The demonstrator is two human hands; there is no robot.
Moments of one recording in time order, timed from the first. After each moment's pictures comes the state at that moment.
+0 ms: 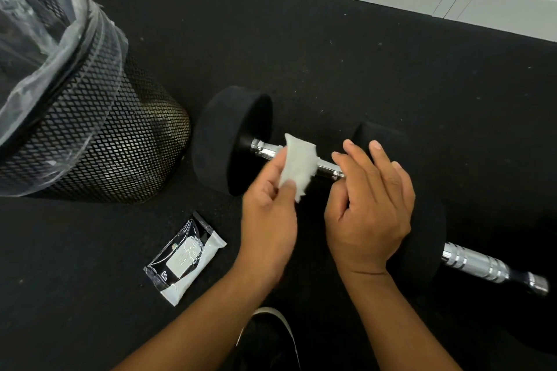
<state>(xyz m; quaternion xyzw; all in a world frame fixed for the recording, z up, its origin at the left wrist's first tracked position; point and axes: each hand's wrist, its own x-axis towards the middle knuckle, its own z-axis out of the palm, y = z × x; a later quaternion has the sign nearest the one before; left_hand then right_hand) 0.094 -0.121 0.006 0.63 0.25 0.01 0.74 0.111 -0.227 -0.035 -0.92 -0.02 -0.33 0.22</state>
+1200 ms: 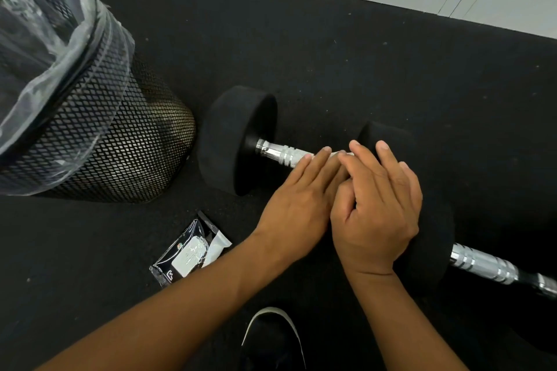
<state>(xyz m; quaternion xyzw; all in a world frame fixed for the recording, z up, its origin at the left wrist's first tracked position) 0.112 -0.109 -0.034 0.97 -0.23 -0.05 0.10 0.111 -0.227 -0.036 -0.92 -0.02 -0.34 0.21</state>
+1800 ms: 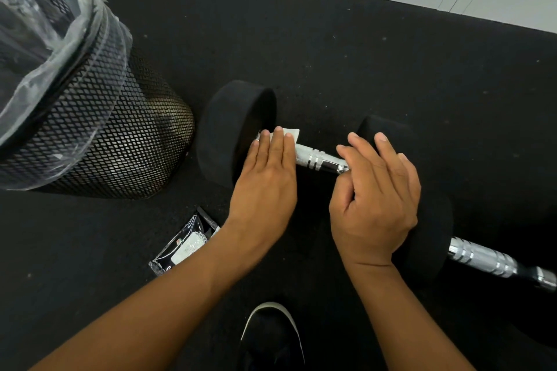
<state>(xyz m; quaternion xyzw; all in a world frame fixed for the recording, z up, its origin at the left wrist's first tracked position) 0.116 -0.085 -0.016 1.00 -0.06 -0.05 -0.03 0.113 -0.227 -0.036 -0.91 -0.02 -0.34 0.22</state>
